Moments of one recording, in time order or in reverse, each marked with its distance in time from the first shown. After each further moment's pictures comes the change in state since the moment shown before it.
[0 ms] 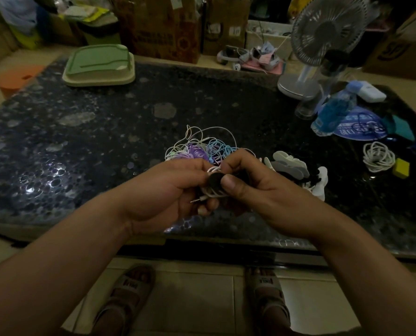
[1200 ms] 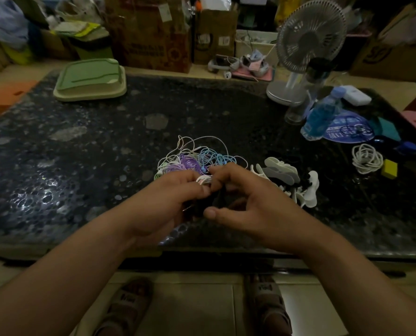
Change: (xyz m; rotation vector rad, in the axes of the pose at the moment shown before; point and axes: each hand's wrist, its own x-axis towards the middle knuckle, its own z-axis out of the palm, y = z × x) left_hand 0.017 -0.016 -0.009 0.120 0.176 0.005; right_hand -0.005 0.001 0.006 -0.136 0.140 -0.009
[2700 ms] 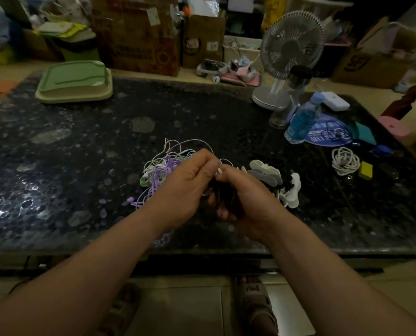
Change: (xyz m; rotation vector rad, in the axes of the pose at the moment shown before) left_hand 0.037 0.003 0.038 0.437 0.033 0.438; right_hand 0.021 0.005 0.004 0.754 0.155 0.401
